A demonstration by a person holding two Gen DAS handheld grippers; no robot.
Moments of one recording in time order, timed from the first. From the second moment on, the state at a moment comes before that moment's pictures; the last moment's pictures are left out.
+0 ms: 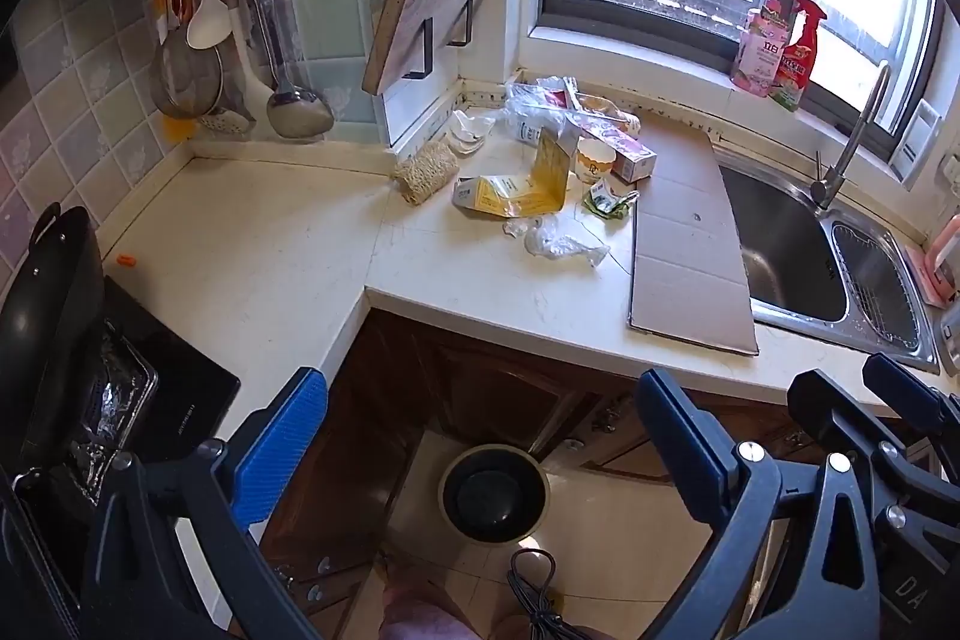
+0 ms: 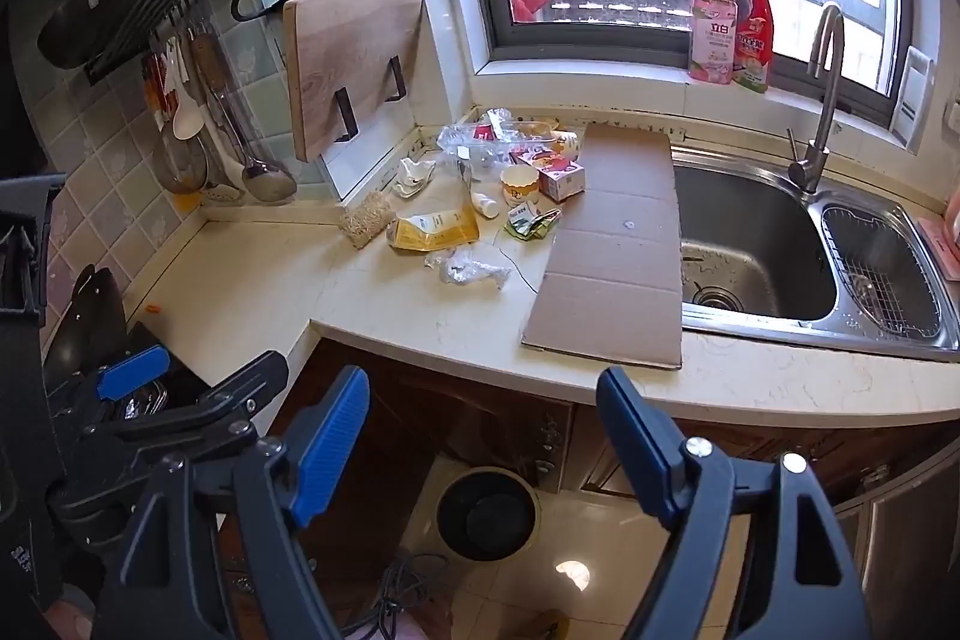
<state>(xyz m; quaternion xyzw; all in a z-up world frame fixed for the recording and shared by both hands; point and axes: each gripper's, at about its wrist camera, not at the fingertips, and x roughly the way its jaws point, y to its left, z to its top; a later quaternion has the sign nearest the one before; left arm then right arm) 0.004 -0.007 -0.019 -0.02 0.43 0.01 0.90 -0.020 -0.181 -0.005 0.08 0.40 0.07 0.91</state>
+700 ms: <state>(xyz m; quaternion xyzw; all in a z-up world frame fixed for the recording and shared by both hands) -0.008 -0.008 -0.014 -0.01 0.43 0.03 0.90 -0.032 -0.183 -0.007 0.08 0.40 0.08 0.91</state>
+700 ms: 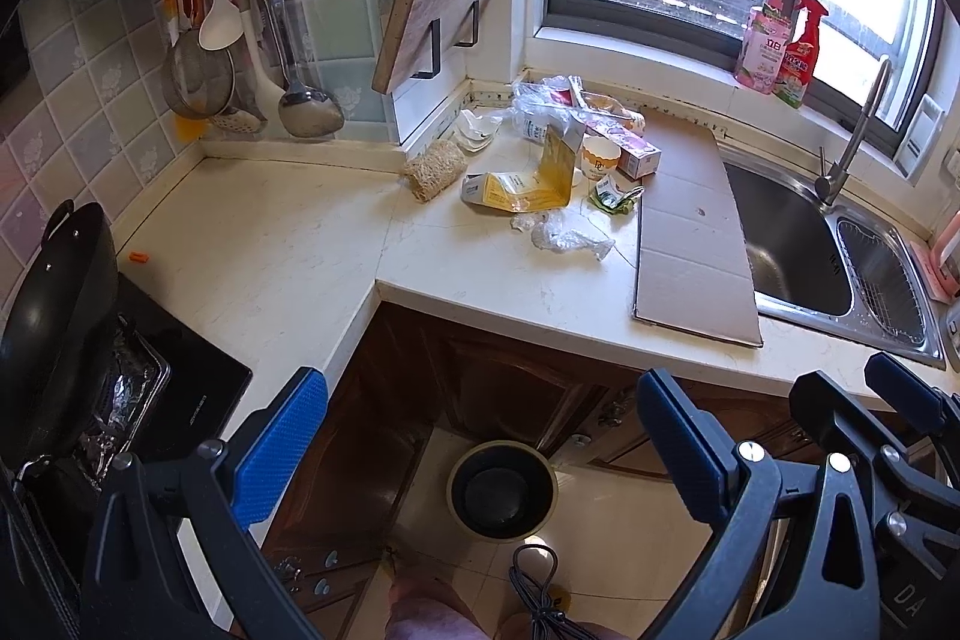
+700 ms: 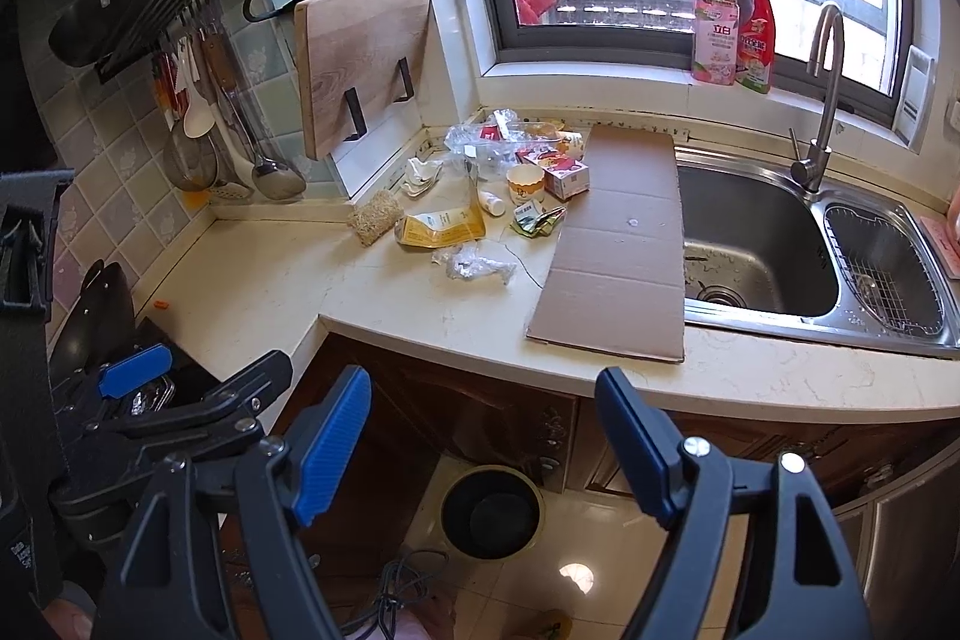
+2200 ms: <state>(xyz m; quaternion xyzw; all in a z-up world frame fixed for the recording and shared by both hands) 0.012 0.006 -0.033 -0.08 0.43 0.00 0.90 0.014 -0.192 -0.050 0.12 0.45 0.16 0.87</state>
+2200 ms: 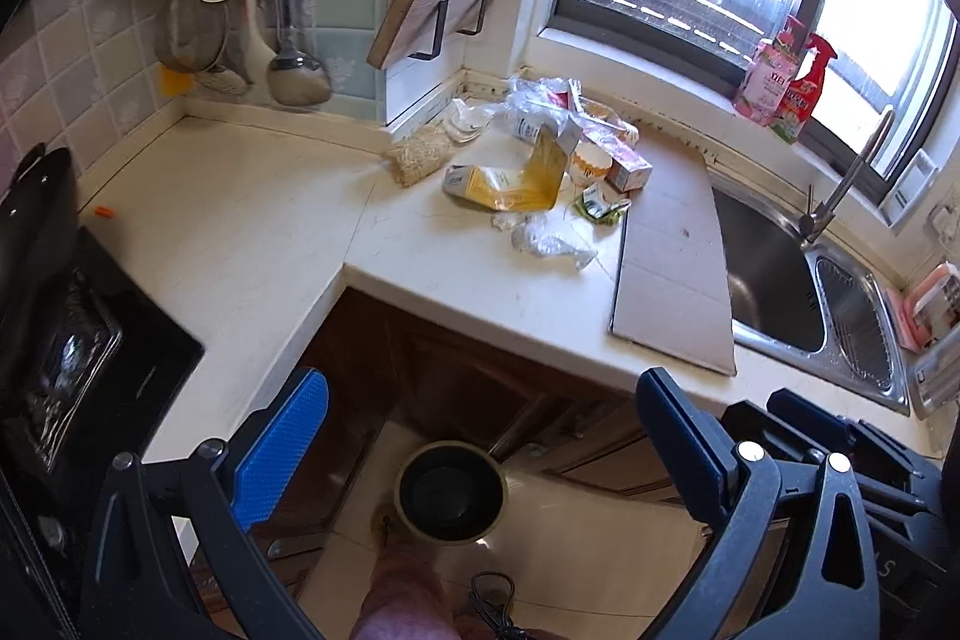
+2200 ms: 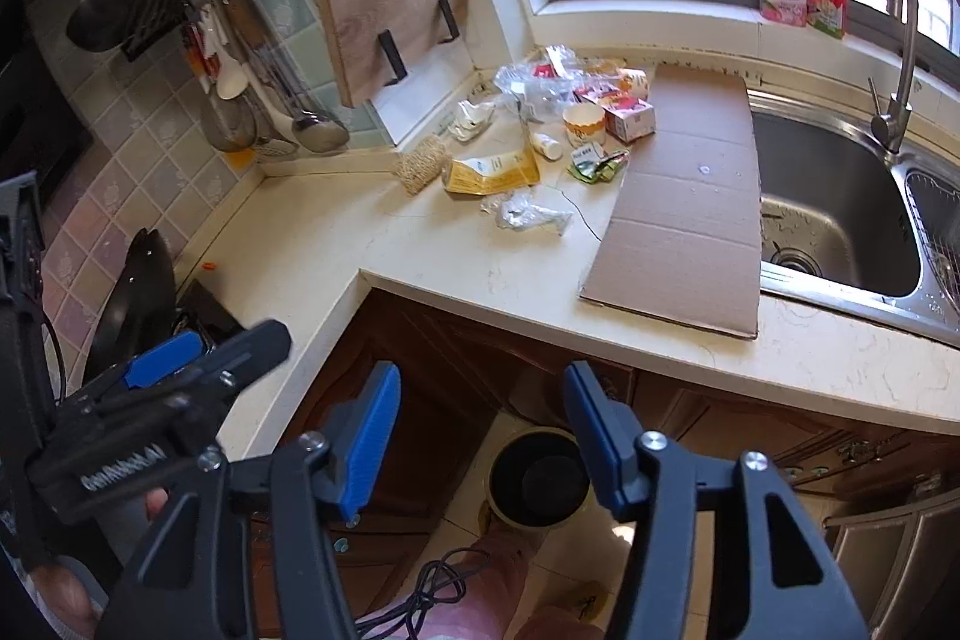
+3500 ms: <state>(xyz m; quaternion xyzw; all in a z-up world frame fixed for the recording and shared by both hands) 0.345 0.141 -0.218 -0.19 0.44 0.00 0.88 0.265 -0.081 -0.200 0.06 0.53 0.02 0.85</state>
